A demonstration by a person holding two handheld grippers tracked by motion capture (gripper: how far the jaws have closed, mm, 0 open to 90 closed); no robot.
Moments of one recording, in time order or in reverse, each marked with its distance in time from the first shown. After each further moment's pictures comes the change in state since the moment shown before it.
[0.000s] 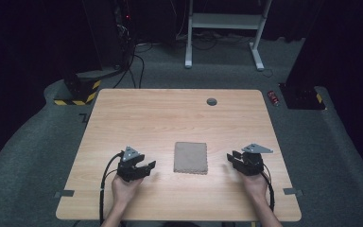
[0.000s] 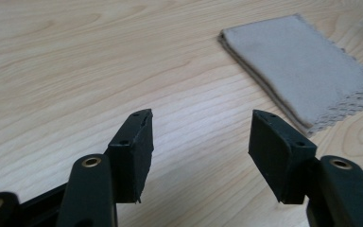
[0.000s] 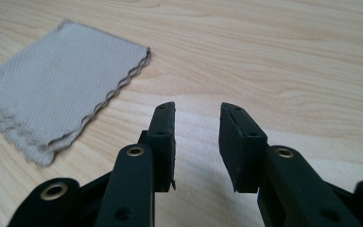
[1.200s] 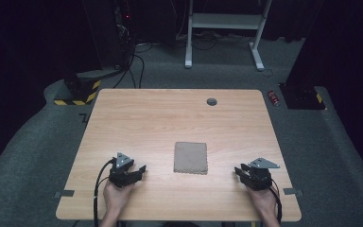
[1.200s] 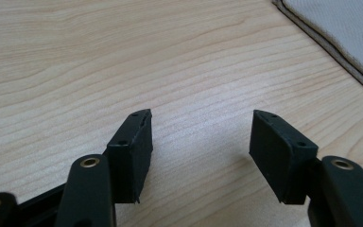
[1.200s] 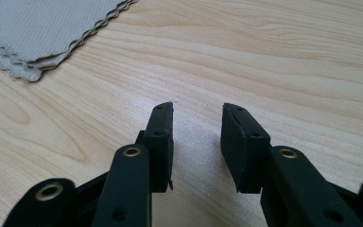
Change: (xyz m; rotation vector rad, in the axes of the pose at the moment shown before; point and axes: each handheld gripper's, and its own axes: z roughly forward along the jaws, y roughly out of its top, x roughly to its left) left arm 0.014 -0.026 -0.007 0.025 0.113 -0.001; right arm 0.000 -0.041 -0.025 0.047 -0.061 -0.043
